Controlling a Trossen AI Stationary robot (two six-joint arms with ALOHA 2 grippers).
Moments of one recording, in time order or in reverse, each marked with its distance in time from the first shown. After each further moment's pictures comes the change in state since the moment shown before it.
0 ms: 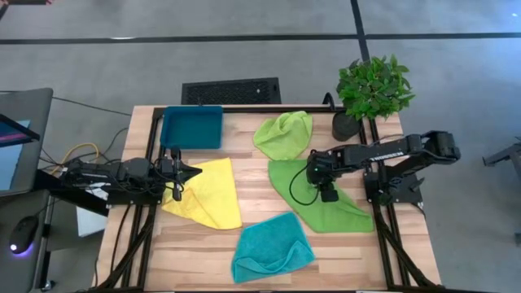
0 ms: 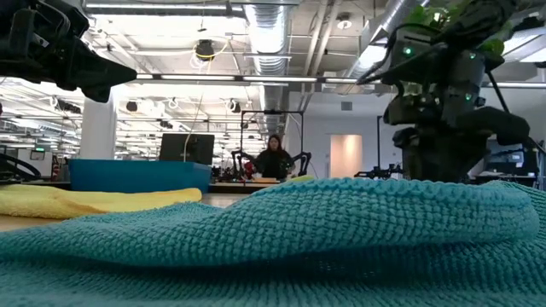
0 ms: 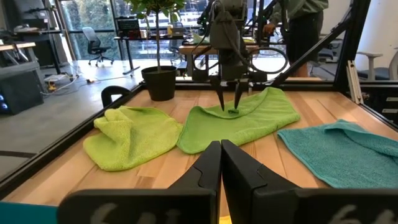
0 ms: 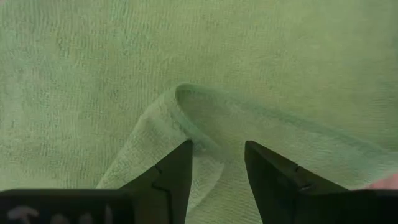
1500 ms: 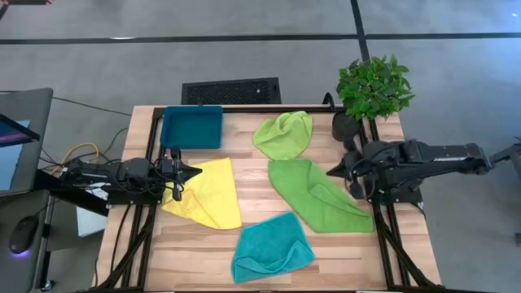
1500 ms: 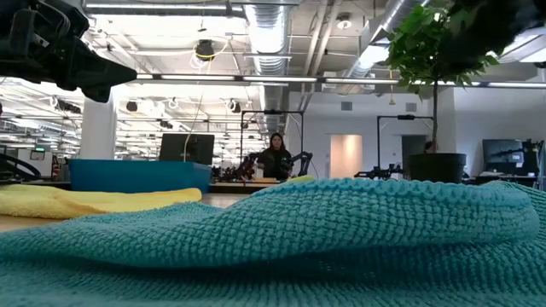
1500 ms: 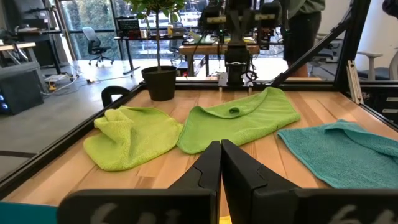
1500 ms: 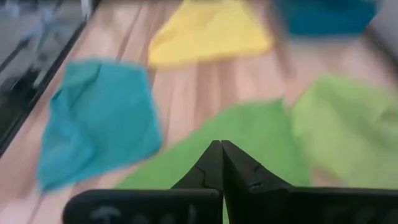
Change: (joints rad) left arm 0.000 0.000 0.000 0.000 0.000 0.000; right arm 0.142 -0.797 -0.016 -0.083 0.061 0.266
